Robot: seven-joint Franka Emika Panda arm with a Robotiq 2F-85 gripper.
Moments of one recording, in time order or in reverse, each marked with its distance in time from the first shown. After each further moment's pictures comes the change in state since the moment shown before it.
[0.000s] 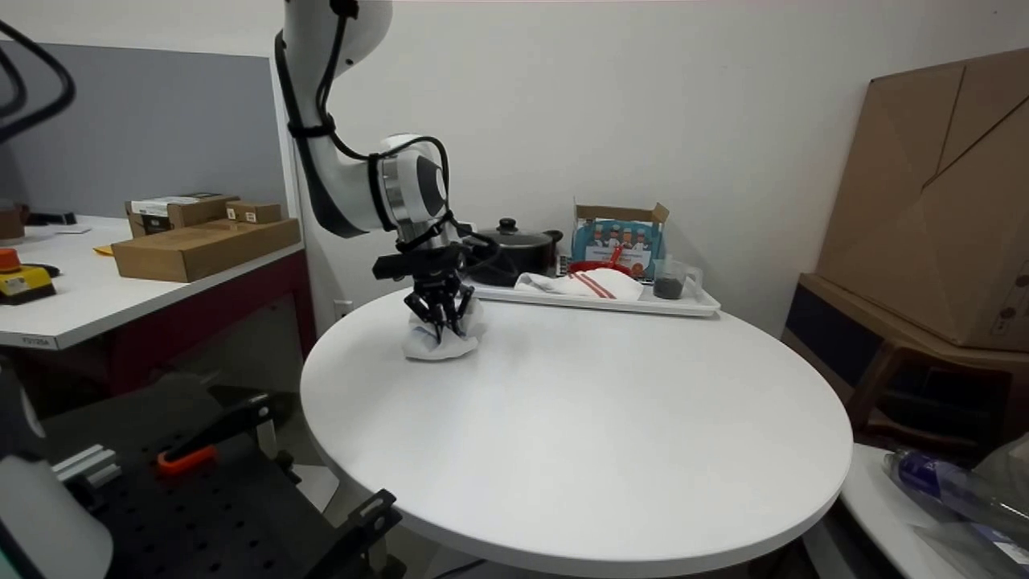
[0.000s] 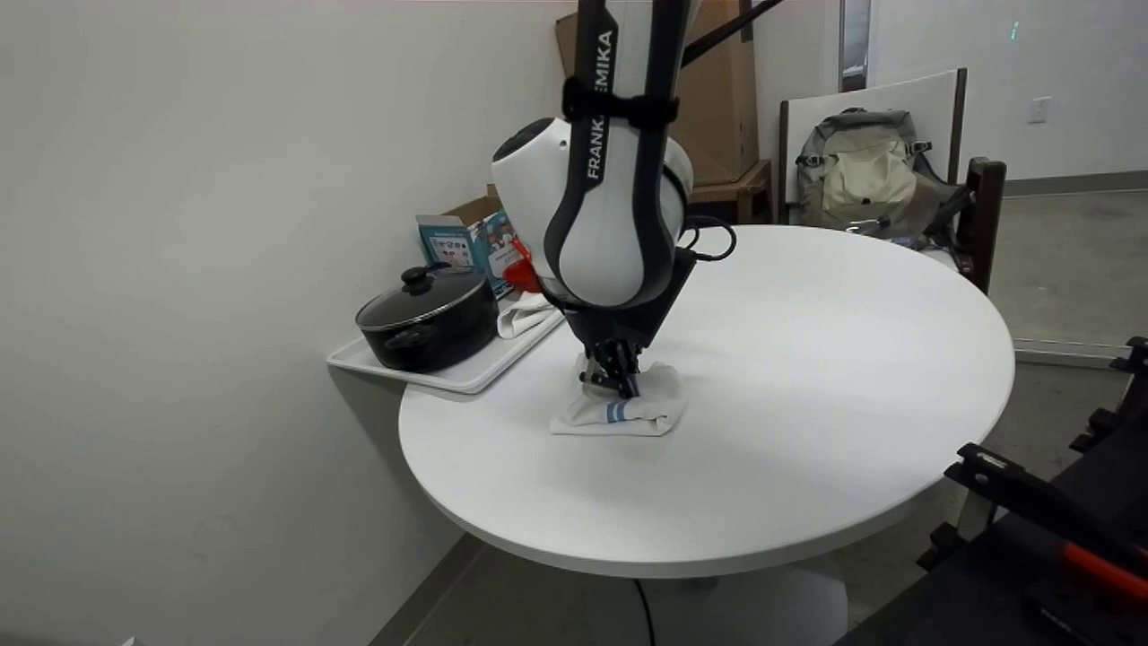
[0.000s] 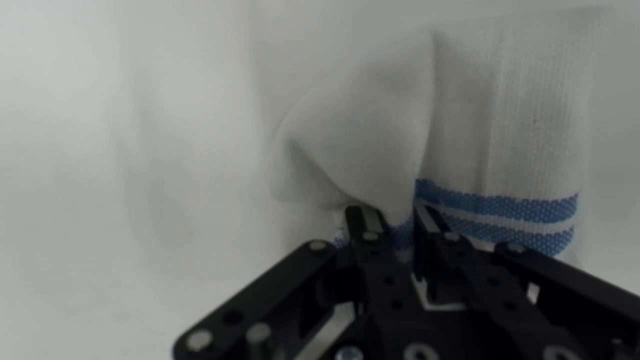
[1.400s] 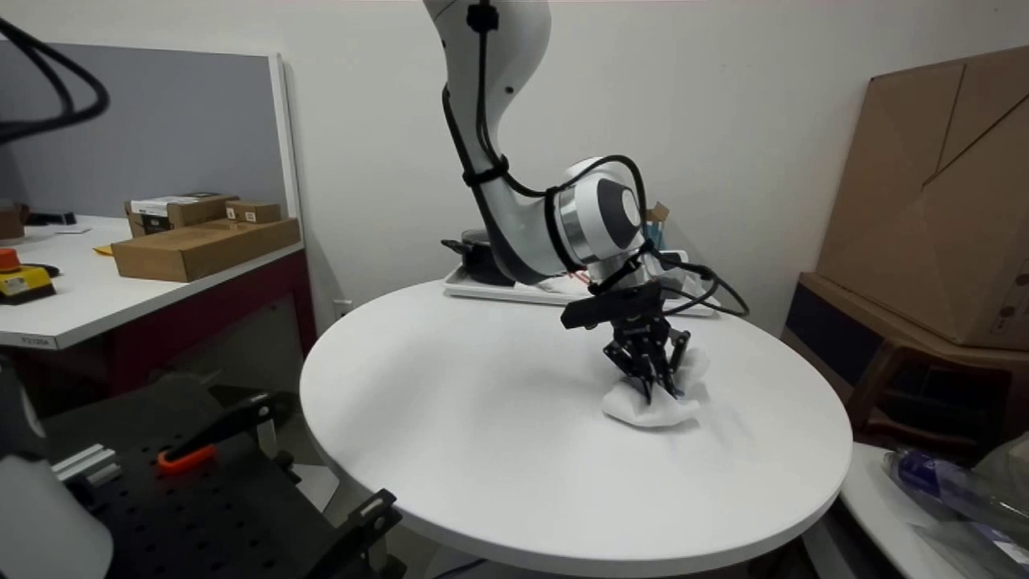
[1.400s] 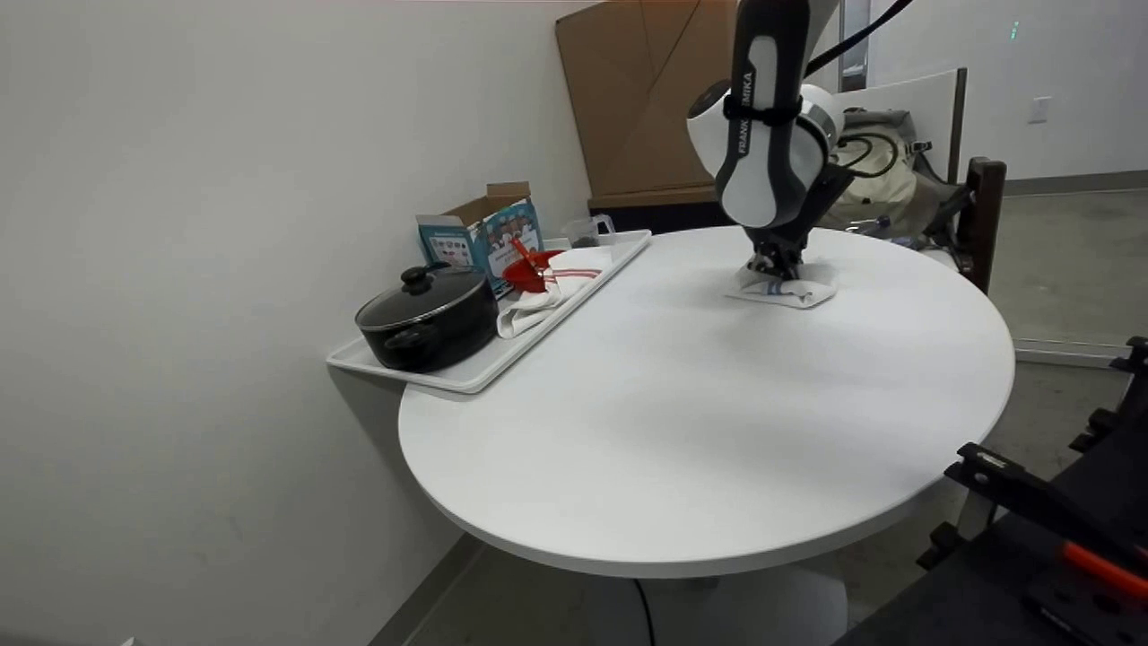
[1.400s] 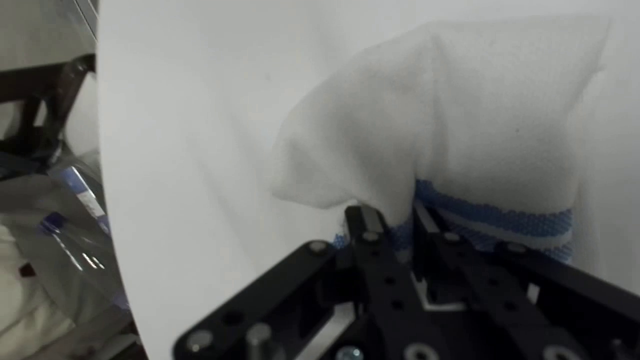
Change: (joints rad) arm -0.272 0.165 -0.306 0.183 0.035 -0.004 0.003
